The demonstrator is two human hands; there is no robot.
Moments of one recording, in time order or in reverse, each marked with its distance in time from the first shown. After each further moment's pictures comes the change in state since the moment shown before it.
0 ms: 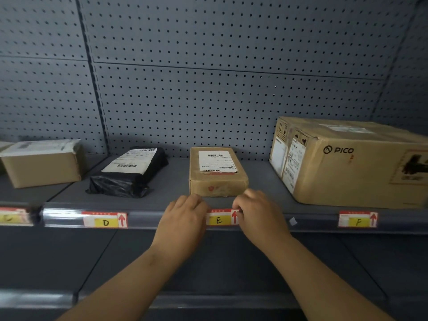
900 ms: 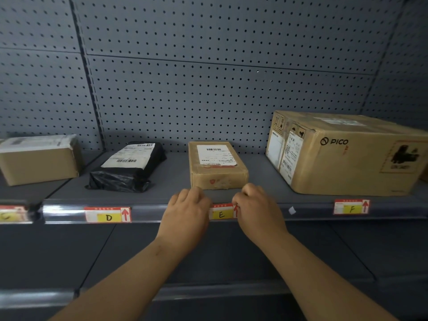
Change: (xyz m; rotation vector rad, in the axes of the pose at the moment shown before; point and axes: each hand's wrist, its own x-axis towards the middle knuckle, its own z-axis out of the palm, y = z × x) left_hand -0.004 -0.005 0.003 0.057 0.026 0.045; right_hand -0.007 -0.011 0.018 -0.131 0.058 0.056
